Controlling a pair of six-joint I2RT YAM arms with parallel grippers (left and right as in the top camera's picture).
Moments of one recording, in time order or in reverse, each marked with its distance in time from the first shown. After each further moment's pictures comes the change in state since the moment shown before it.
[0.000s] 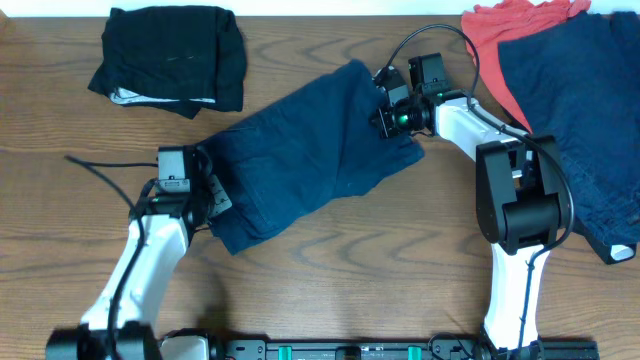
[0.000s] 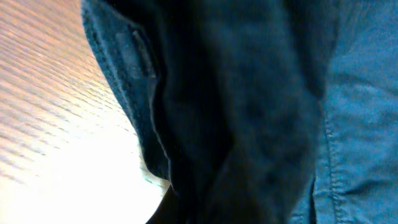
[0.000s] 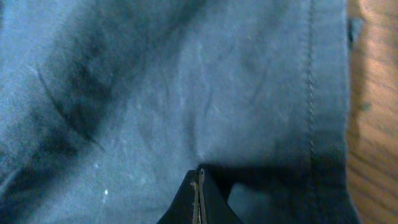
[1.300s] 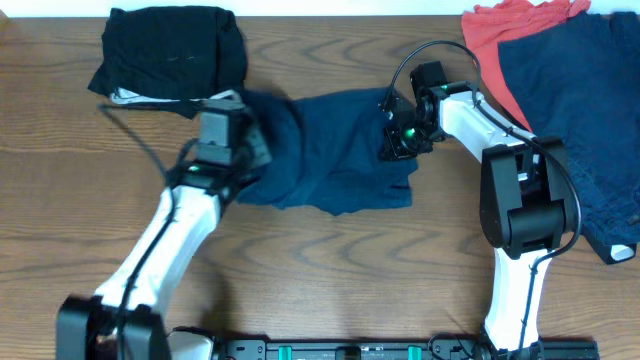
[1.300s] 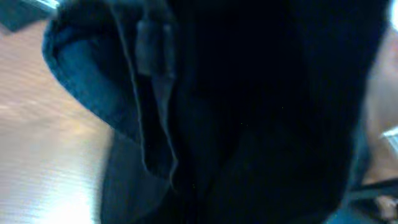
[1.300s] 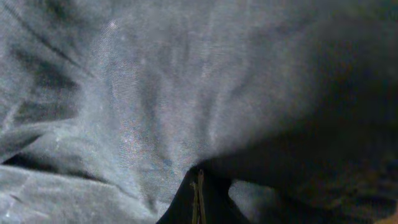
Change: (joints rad) left arm -0.280 0.134 0.228 0.239 -0.032 -0.103; right arm 0.002 -0.032 0.037 -0.462 -0.014 0.031
